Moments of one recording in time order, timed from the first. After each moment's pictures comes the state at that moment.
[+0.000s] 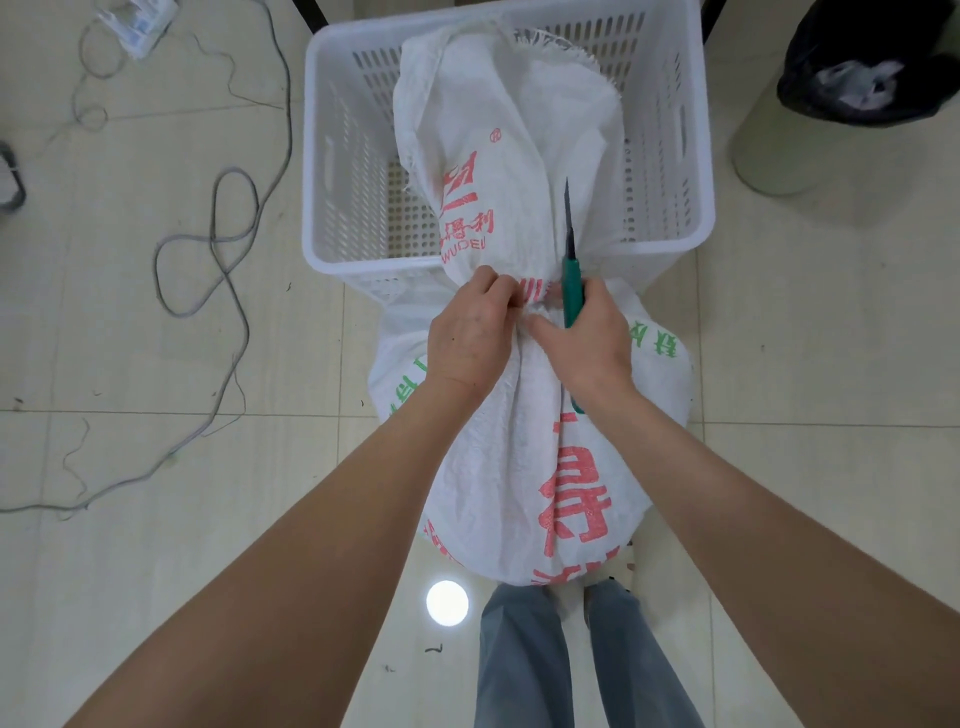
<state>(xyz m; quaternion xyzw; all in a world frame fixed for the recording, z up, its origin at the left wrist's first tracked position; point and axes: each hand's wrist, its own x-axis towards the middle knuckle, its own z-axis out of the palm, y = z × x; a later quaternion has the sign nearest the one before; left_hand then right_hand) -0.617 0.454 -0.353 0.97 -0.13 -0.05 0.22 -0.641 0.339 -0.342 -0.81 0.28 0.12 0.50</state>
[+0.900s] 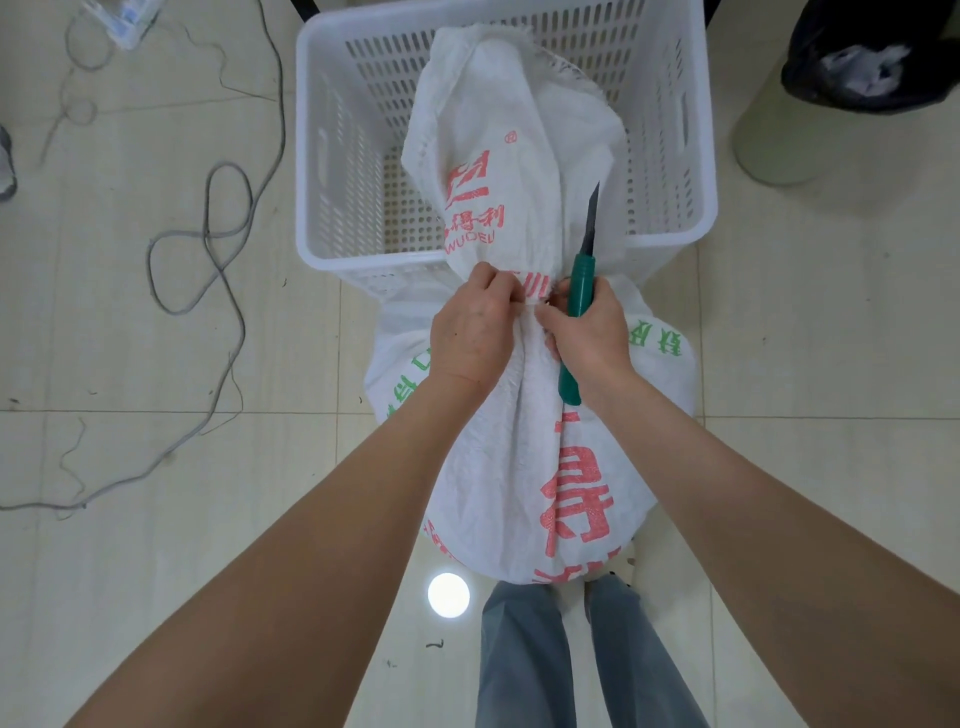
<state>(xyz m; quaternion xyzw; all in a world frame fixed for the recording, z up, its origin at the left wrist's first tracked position) -0.613 0.450 -0.361 0.97 -0.13 -0.04 0.22 -0.633 0.336 -0.358 -0.69 0.37 0.12 0.61</state>
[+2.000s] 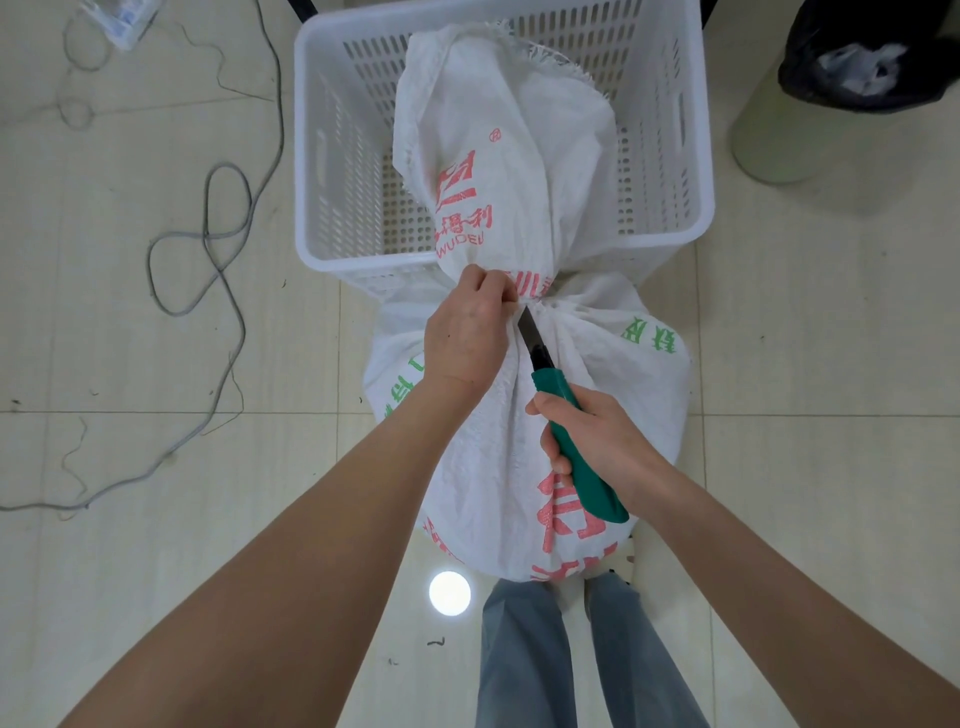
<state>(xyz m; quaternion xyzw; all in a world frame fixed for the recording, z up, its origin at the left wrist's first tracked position) -0.614 0.453 -0.354 0.97 -0.11 -0.06 0.22 -0.705 0.325 -0.316 -0.60 0.29 0.37 0.64</state>
